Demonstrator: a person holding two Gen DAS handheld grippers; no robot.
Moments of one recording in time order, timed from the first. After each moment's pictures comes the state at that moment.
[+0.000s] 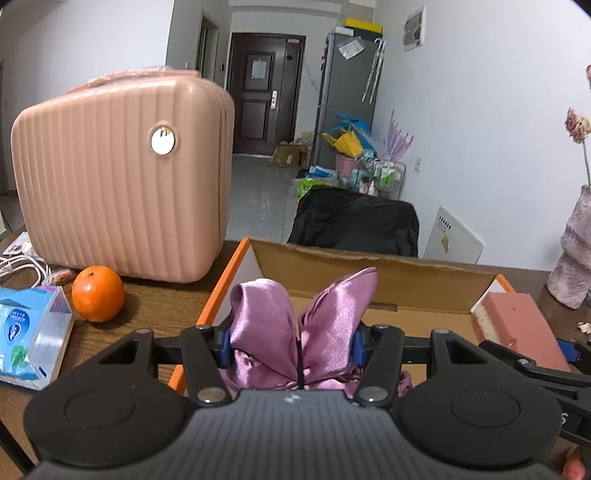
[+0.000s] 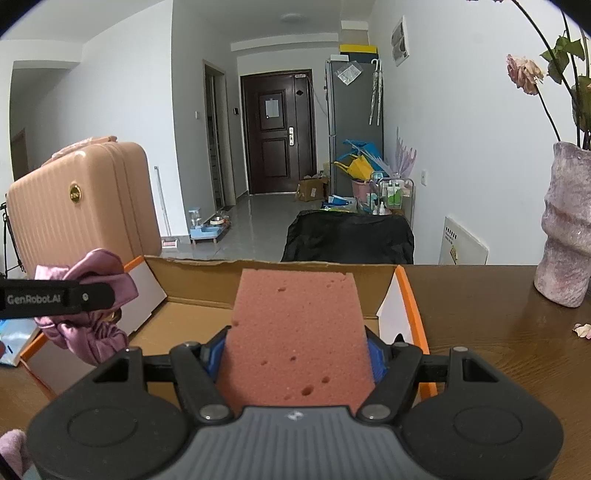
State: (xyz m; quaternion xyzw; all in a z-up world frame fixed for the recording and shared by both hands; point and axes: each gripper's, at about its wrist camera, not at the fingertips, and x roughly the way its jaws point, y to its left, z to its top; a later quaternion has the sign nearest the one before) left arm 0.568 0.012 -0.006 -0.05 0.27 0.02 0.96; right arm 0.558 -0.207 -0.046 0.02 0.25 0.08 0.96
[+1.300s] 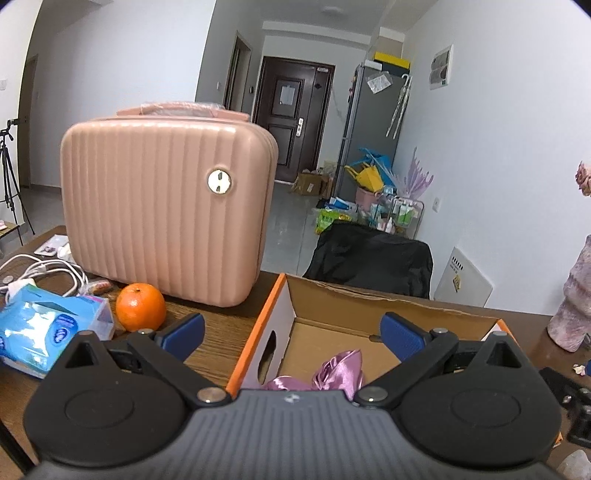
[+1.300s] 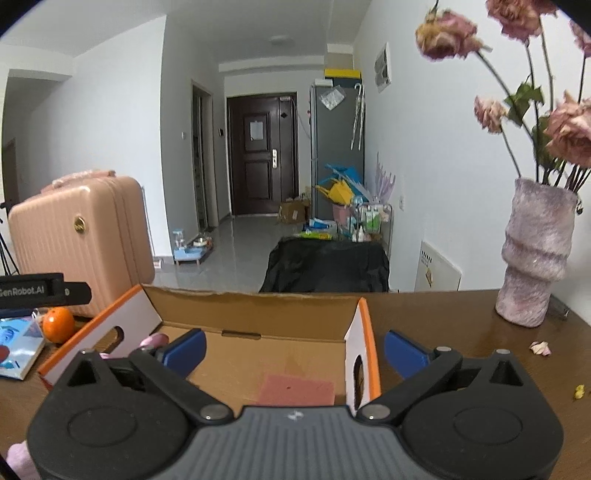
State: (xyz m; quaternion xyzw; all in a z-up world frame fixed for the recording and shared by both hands) left arm 0.531 0.039 0.031 -0.09 0.22 0.05 0.97; right arm 0.512 -0.225 0.002 0.01 0.21 0.05 0.98
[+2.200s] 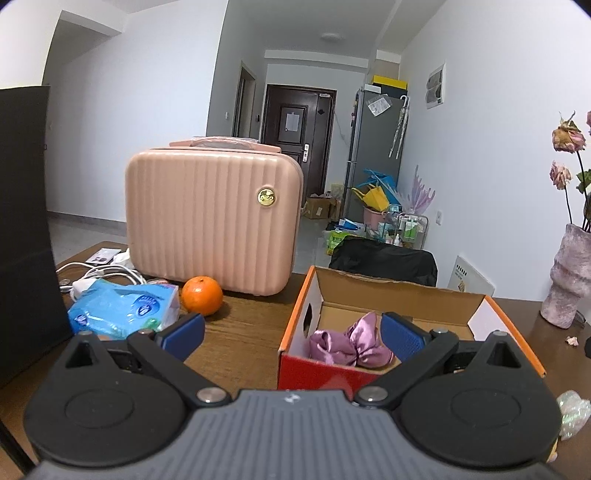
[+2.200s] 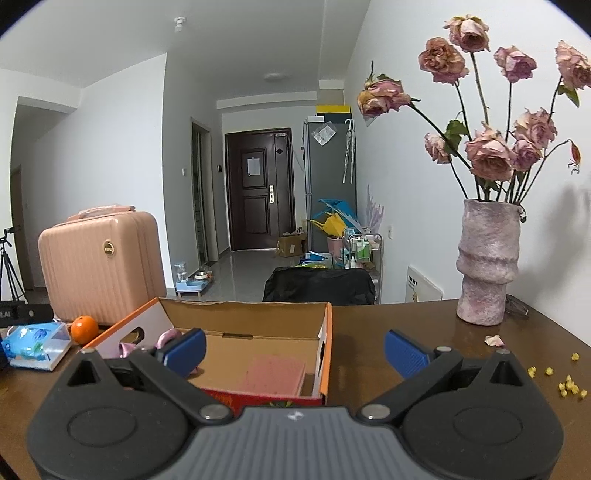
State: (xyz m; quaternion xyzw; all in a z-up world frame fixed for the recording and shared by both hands) left arm 0.409 0.048 0.035 -0.06 0.18 0.07 0.98; right arm 0.399 -0.265 0.009 0.03 0.15 0.05 0.99
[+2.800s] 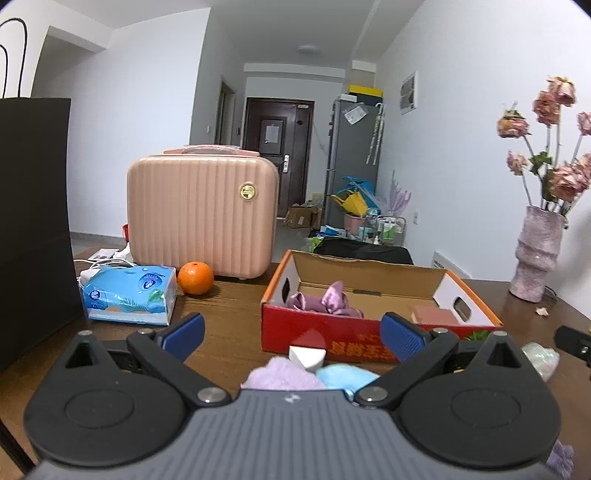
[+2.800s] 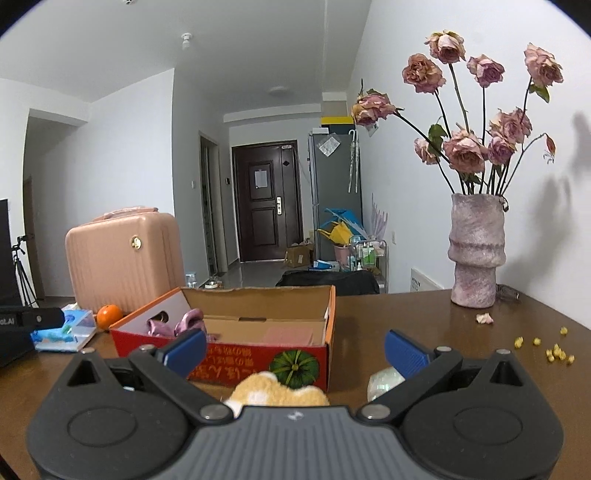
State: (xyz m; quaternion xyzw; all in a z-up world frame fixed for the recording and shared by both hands) left arm 0.322 0.024 0.020 -0.04 0.16 0.04 0.99; right arm 0.324 -0.270 -0.015 0.04 0.13 0.06 0.99
